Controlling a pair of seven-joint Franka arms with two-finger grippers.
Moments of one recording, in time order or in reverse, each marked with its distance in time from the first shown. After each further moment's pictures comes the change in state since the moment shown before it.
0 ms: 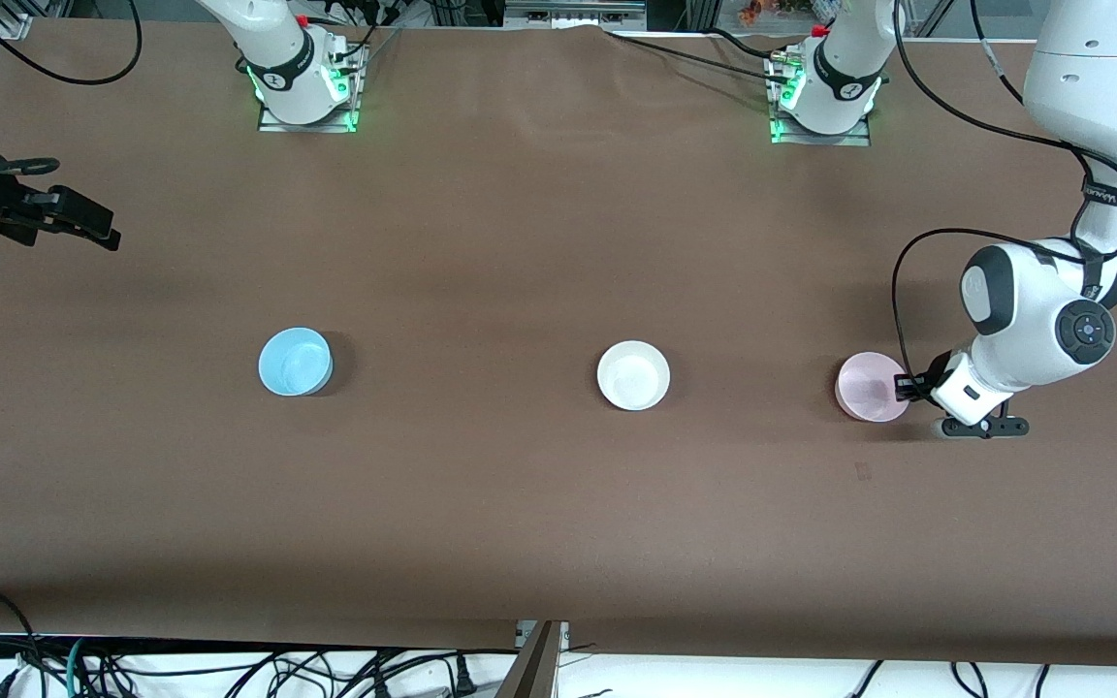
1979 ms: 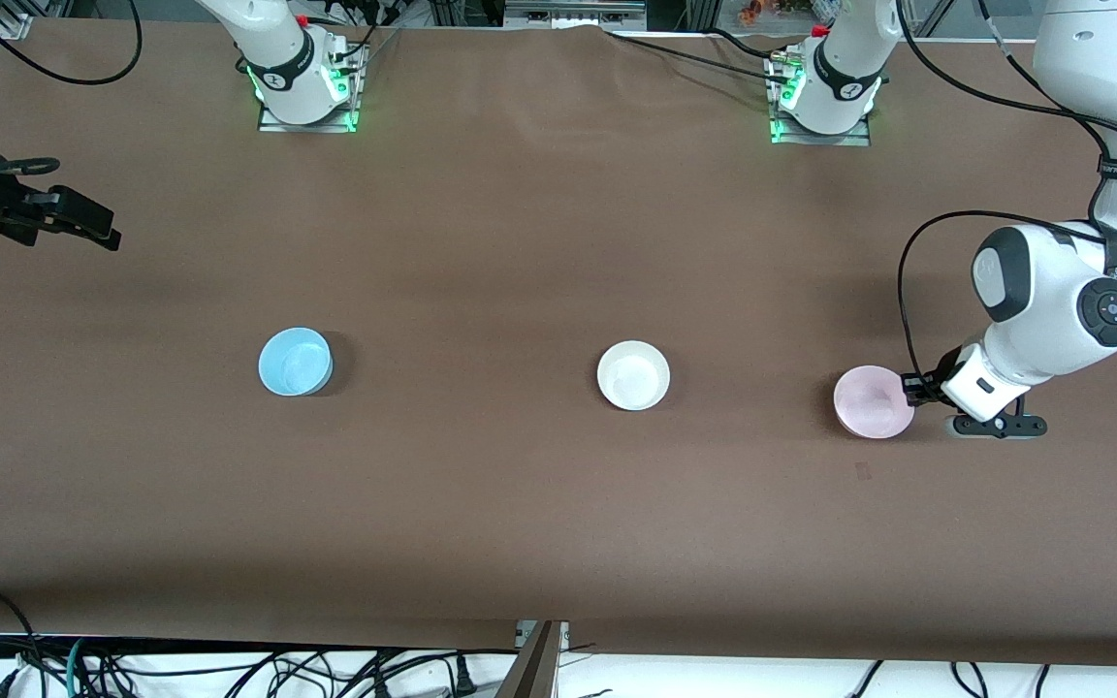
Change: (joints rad) left arm -0.003 -0.090 -0.044 0.013 0.000 -0.034 -0.026; right arm 0.000 0.000 0.000 0.000 0.000 0.000 0.000
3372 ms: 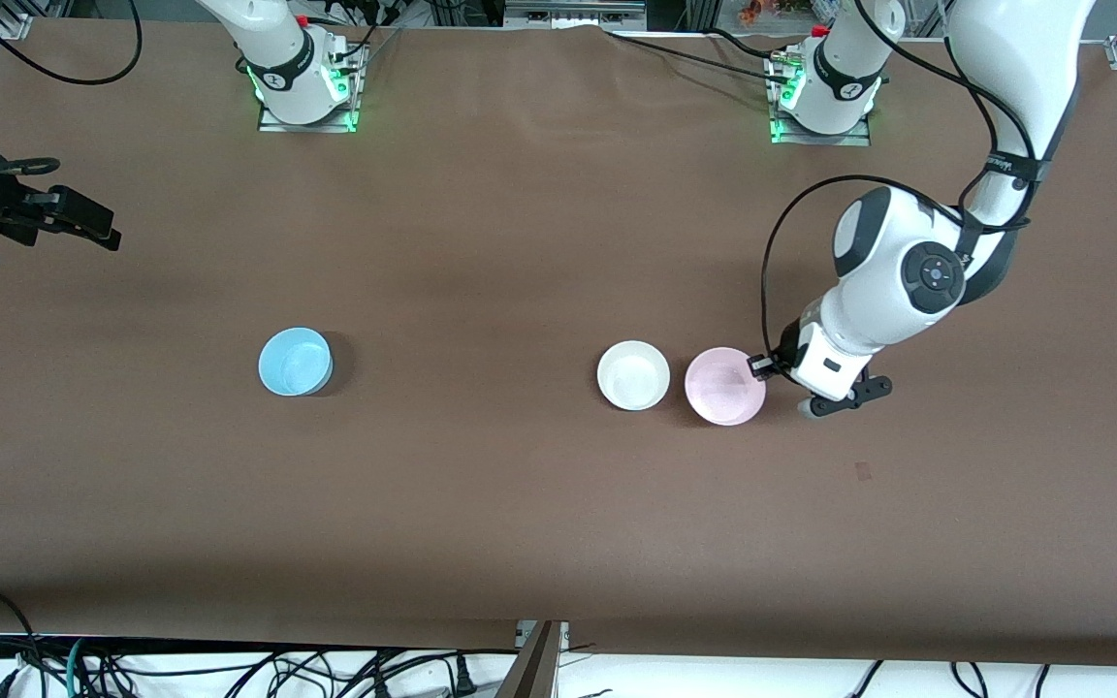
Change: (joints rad) left arm -0.031 -0.016 -0.353 0.015 0.000 -0.033 -0.690; right arm 0.000 0.000 0.000 0.000 0.000 0.000 0.000
